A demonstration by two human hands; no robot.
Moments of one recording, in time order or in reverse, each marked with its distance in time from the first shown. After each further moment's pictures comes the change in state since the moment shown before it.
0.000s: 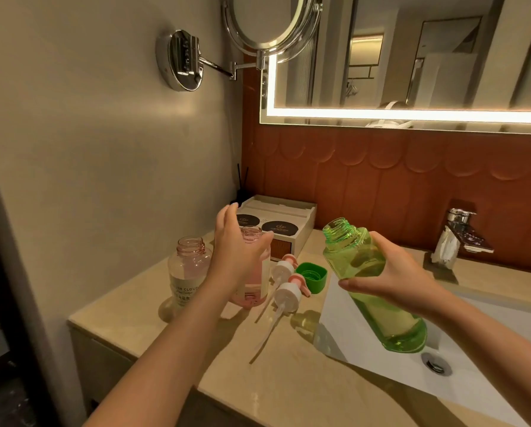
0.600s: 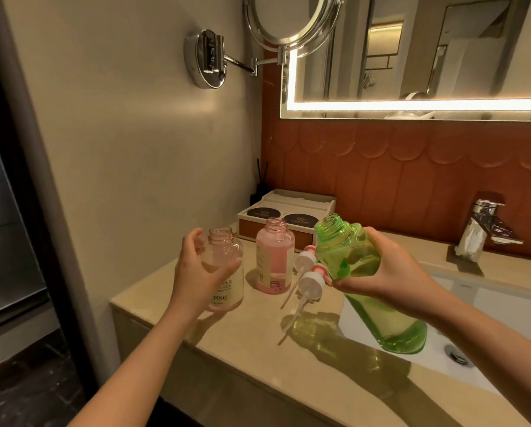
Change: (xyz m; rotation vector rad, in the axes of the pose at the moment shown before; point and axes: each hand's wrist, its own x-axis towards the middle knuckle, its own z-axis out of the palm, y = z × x) left_hand -0.040 -0.073 -0.070 -0.103 0.055 -0.115; right_hand -0.018 -0.036 0.030 0.038 -0.024 -0.120
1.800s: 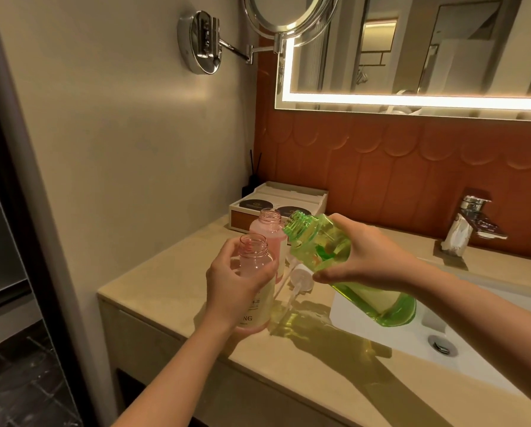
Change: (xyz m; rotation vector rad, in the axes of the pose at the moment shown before) left_hand -0.040 0.017 0.043 -0.283 -0.071 0.060; right_hand 0.013 -0.031 0.001 -0.327 -0.157 0.007
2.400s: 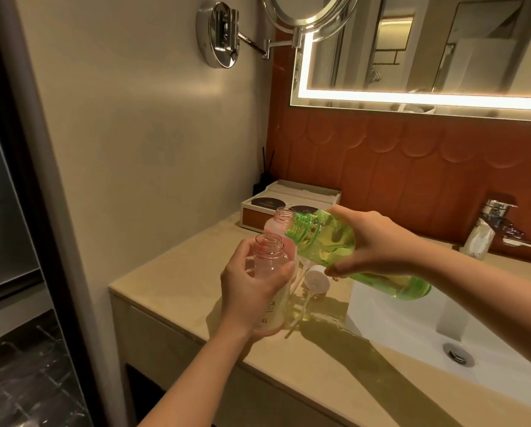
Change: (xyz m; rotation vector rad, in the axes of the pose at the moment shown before) left_hand -0.001 -0.004 0.002 -0.010 0.033 0.075; right_hand 0.027 -0.009 -0.003 -0.180 -0.070 -0.058
